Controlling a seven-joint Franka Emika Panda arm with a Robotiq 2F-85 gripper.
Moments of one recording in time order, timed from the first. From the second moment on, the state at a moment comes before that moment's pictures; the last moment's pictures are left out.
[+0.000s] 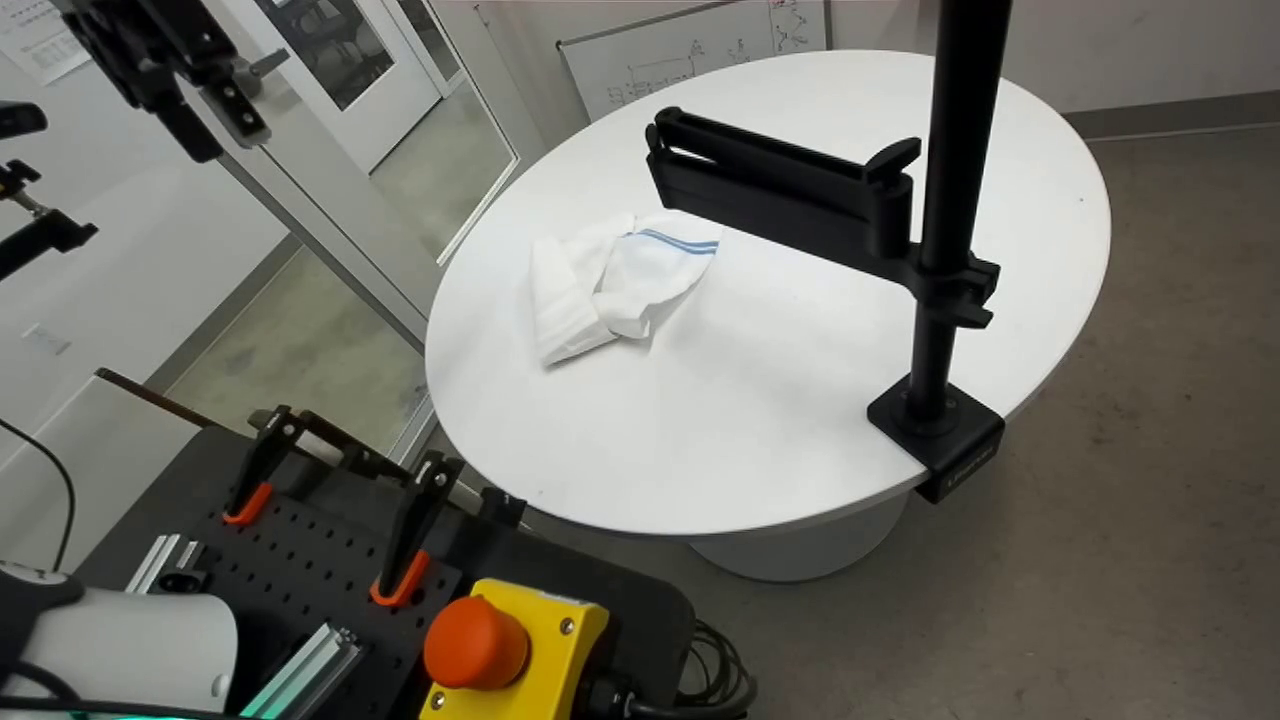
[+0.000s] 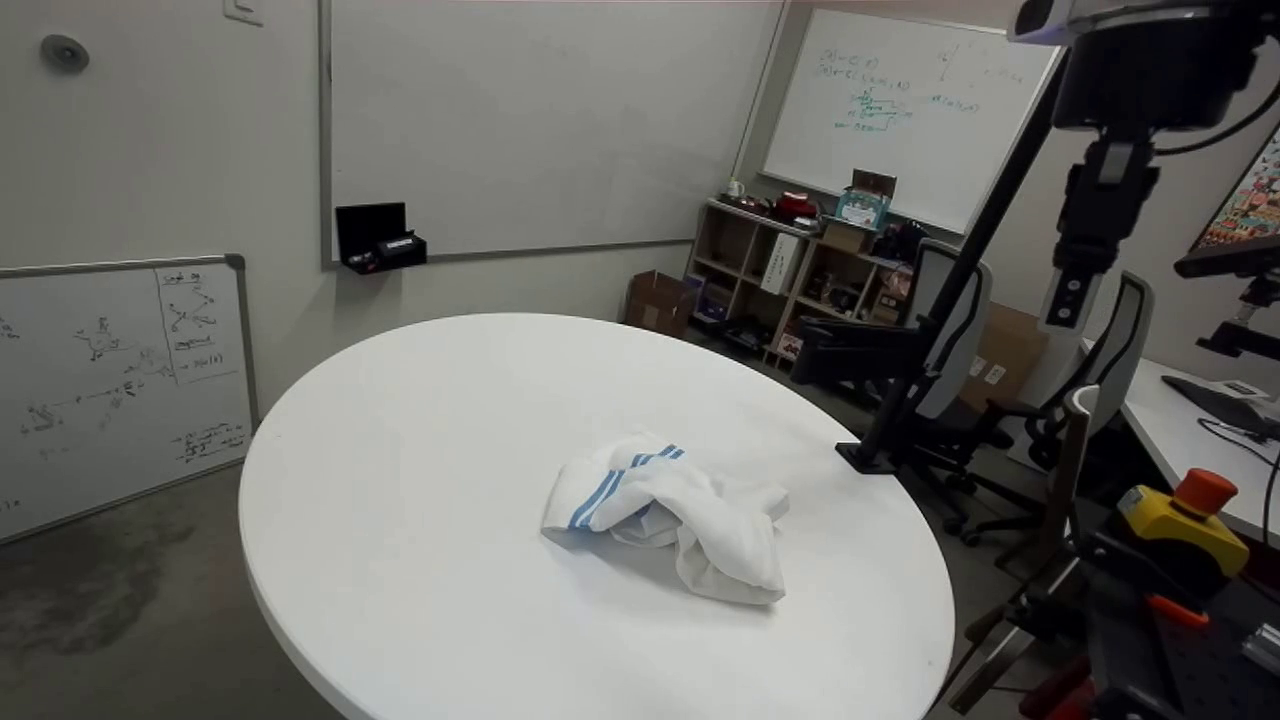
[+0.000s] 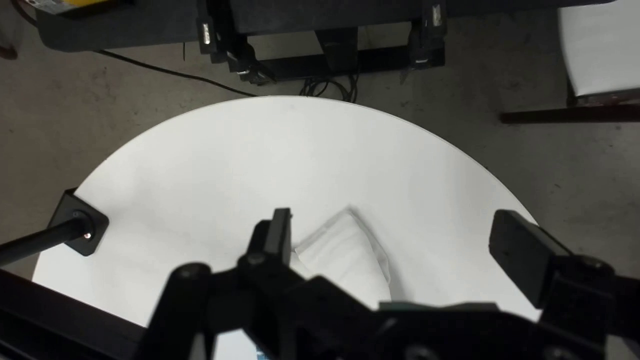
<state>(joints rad) 0.00 -0.37 0.12 -2.66 -0.05 2.09 0.22</state>
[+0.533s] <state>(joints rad) -0.02 -0.22 0.09 -2.66 -0.10 2.29 0.25</state>
